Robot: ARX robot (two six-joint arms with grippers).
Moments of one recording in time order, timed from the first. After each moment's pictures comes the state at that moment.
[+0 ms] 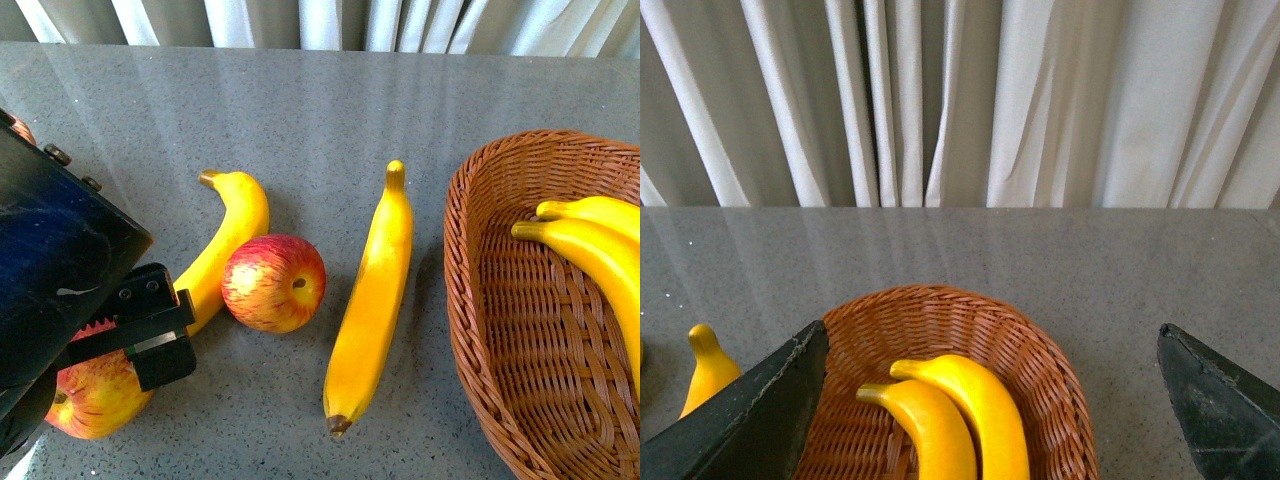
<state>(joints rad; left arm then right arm) -0.66 1.59 0.56 -0.17 -0.51 -0.96 0.00 0.00 0.02 0.00 0.00 0.00</state>
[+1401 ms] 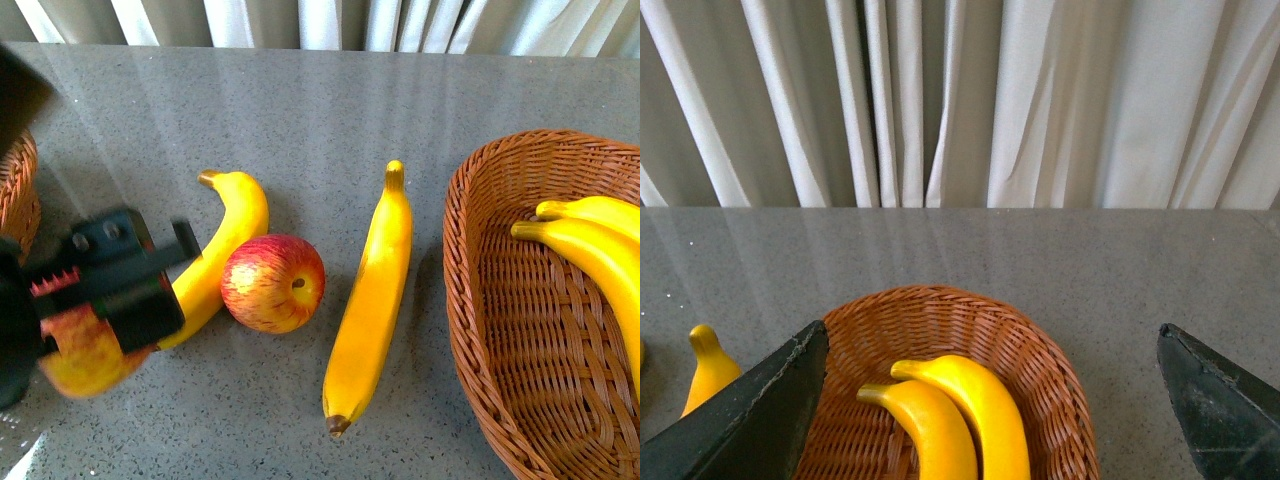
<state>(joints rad) -0.54 1.34 0.57 -0.12 -0.38 -0.94 0.00 0.00 0.02 0.00 0.00 0.00</state>
